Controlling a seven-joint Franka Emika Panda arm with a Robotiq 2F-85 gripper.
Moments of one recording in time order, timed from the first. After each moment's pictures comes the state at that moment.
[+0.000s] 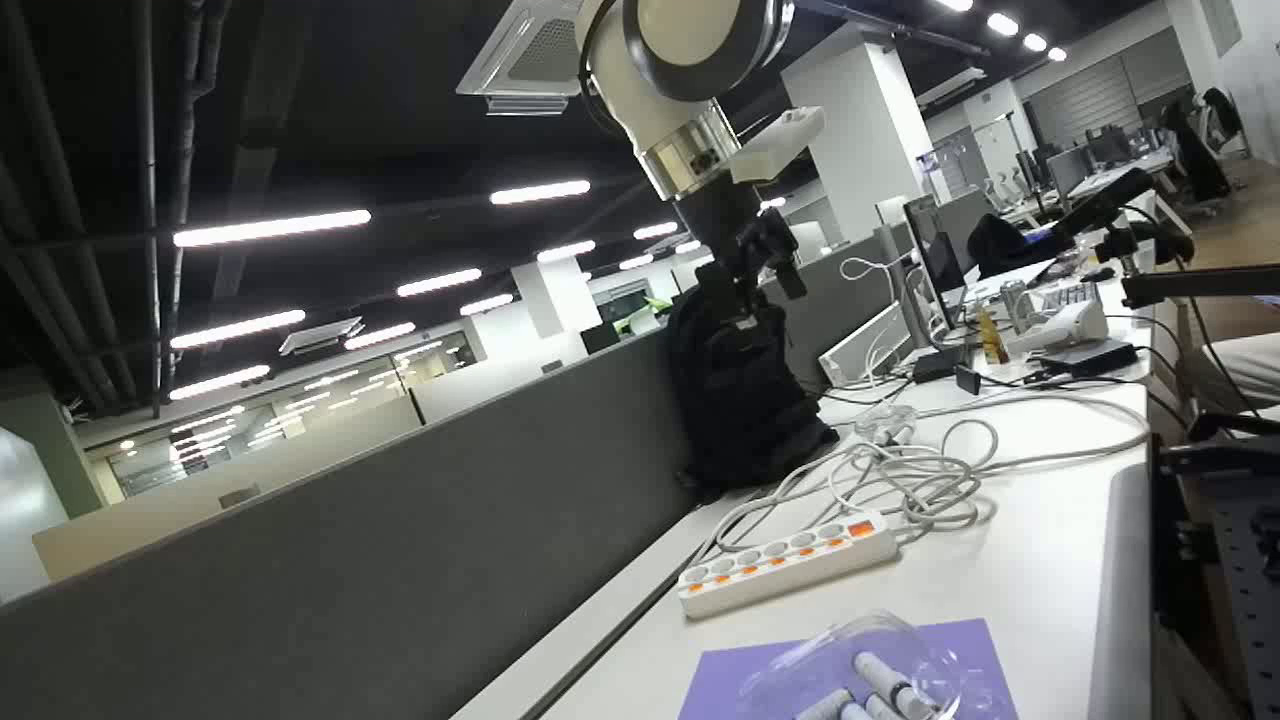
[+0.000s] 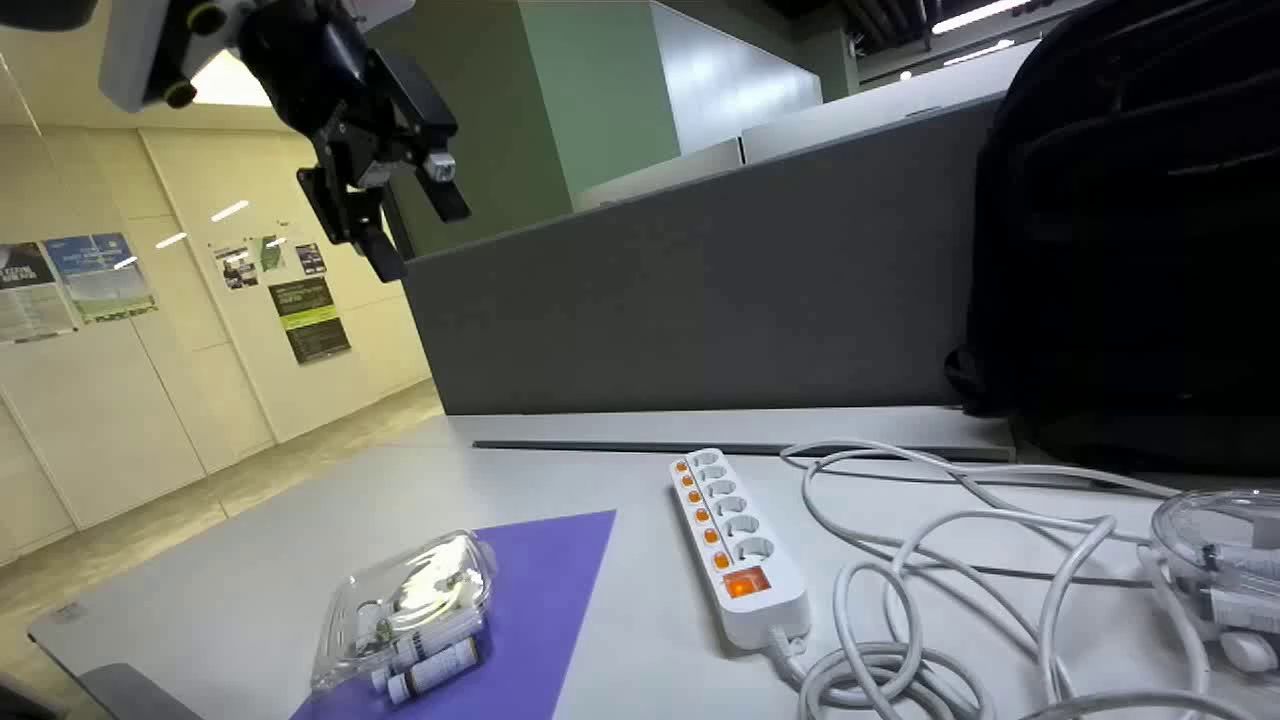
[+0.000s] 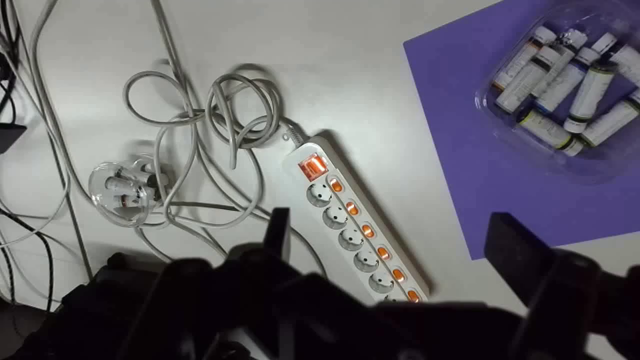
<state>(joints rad) -0.08 -0.43 0.17 -2.44 -0.24 2.03 0.21</state>
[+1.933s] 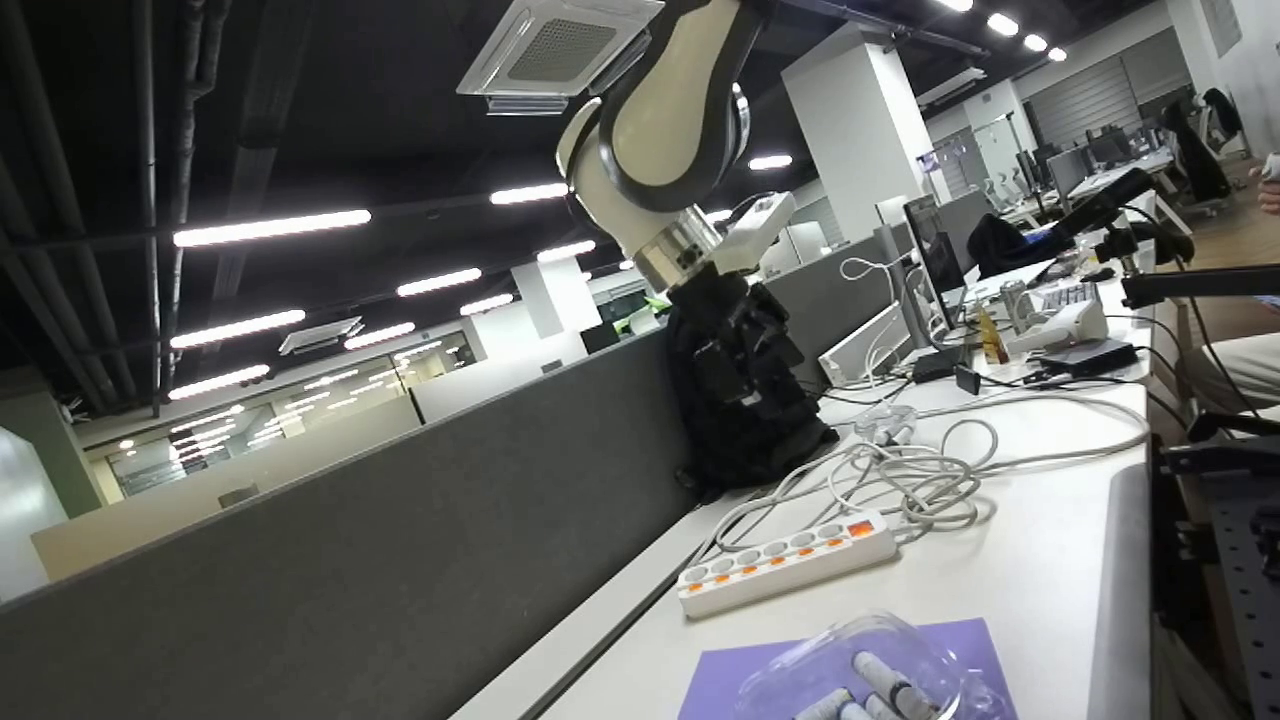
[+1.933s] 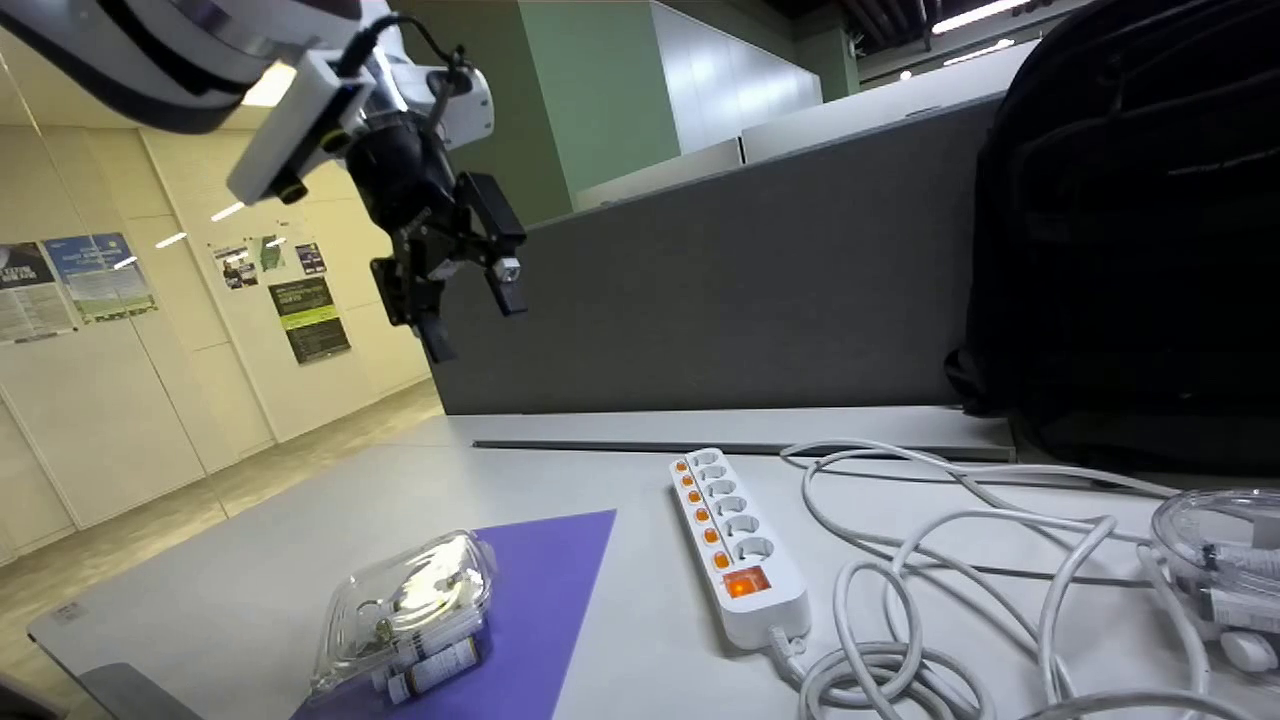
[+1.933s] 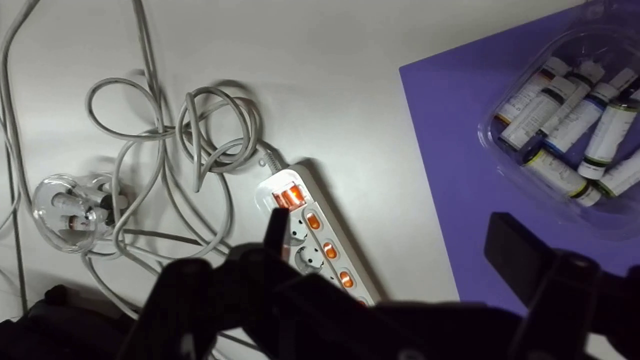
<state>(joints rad) -0.06 -0.14 0.17 -2.33 -0.29 2.03 0.22</state>
